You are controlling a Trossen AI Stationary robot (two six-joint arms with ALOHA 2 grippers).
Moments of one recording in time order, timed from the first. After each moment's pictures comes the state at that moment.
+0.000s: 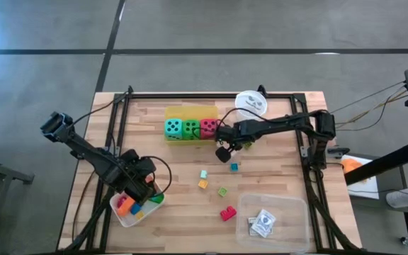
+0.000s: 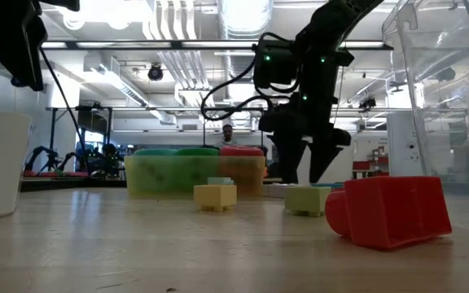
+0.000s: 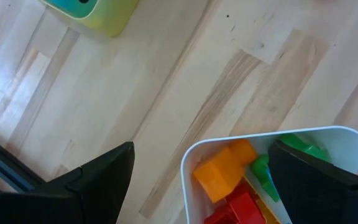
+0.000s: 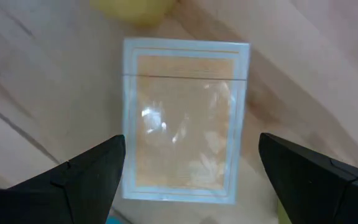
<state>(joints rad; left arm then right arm) -0.61 1.36 1.07 -1.29 -0.40 -1.12 -0.14 1.86 1.21 -0.70 0.10 0.70</state>
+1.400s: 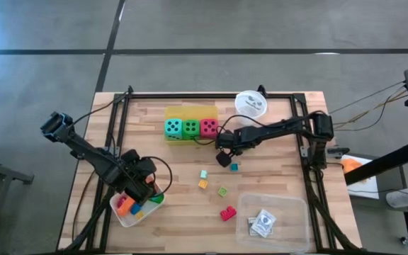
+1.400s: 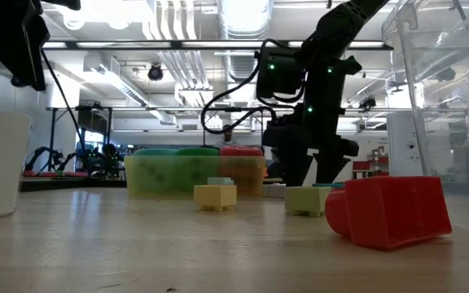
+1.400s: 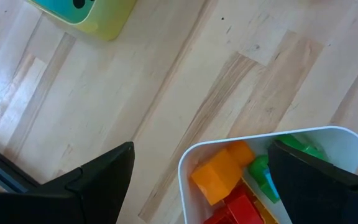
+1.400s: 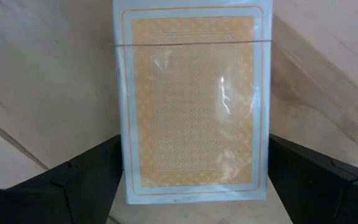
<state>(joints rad) -0.61 1.36 1.07 -1.27 -0.40 -1.10 -0.09 1.92 1.15 -0.63 0.14 0.77</state>
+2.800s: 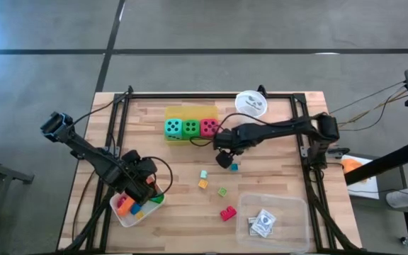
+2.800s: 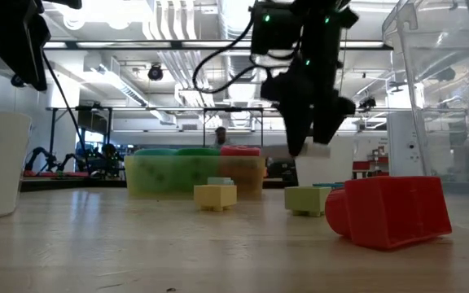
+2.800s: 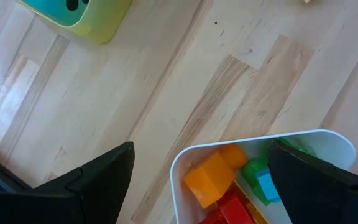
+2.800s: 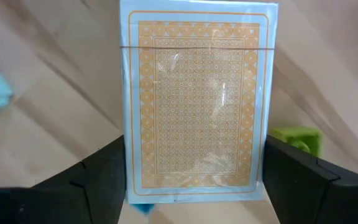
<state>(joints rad) -0.61 1.36 1.07 -1.25 -0.40 -1.10 -0.04 1.83 1.35 -0.94 0.15 0.77</state>
